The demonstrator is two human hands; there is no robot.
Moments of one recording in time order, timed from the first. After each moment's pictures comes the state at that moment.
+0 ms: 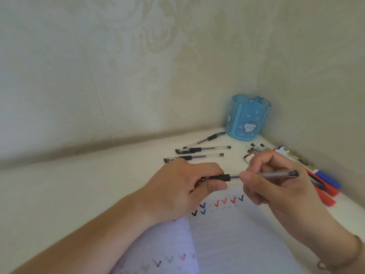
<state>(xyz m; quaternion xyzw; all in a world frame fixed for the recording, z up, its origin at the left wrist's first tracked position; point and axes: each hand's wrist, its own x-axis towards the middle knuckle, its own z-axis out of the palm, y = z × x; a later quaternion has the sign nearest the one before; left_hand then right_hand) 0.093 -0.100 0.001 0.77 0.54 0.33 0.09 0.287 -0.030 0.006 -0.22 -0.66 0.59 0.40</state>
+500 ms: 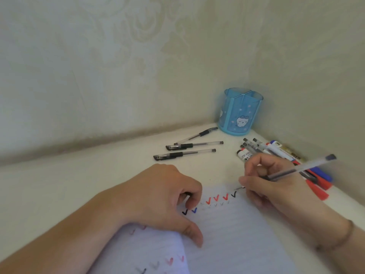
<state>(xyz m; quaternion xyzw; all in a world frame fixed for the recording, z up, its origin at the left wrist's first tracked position) 0.084 -0.108 0.007 0.77 0.61 0.11 0.15 0.303 -0.002 -0.012 -0.33 -0.69 0.55 0.34</state>
